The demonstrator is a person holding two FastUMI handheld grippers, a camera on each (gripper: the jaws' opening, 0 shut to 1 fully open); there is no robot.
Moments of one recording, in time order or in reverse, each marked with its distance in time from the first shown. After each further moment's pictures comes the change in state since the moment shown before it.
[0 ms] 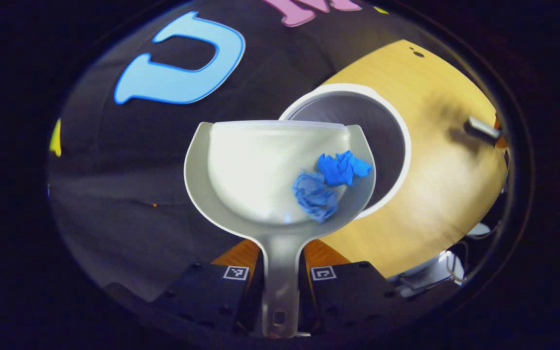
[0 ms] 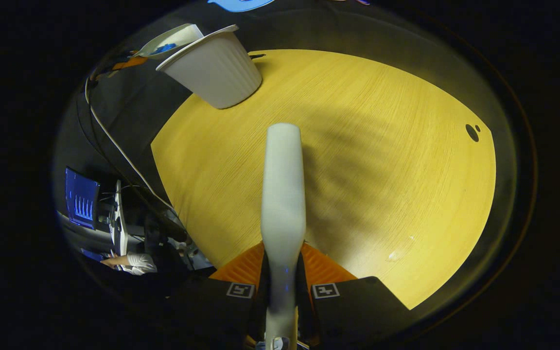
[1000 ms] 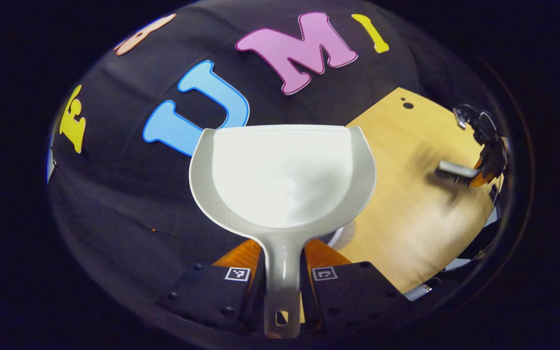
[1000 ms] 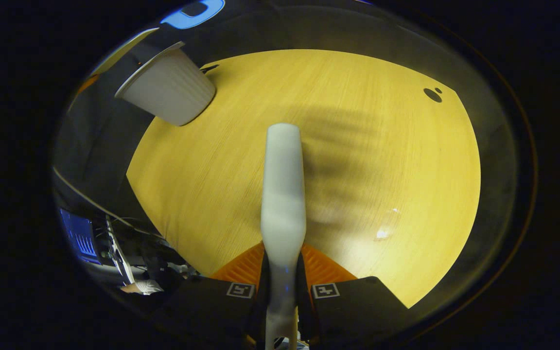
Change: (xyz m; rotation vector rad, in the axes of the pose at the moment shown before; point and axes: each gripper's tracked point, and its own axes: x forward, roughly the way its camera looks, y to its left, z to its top) left arm -0.031 -0.032 0.060 -0.264 -0.497 -0.104; right arm 0.006 -0.045 -0.013 0.239 -0.049 -0.142
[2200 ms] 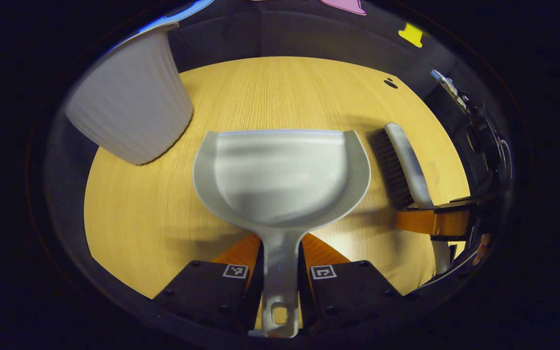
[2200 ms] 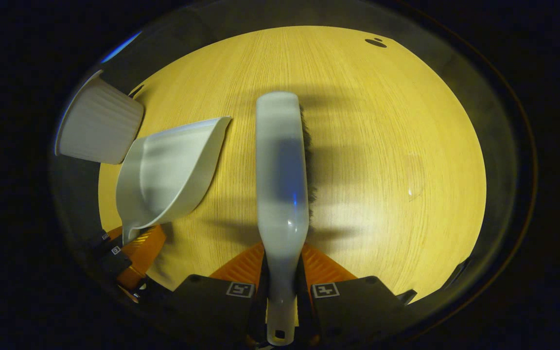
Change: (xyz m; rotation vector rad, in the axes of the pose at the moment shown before) left arm 0.137 -0.171 -0.127 -0.518 0.325 -0.337; right arm 0.072 0.012 -0.020 0.350 0.044 -0.166
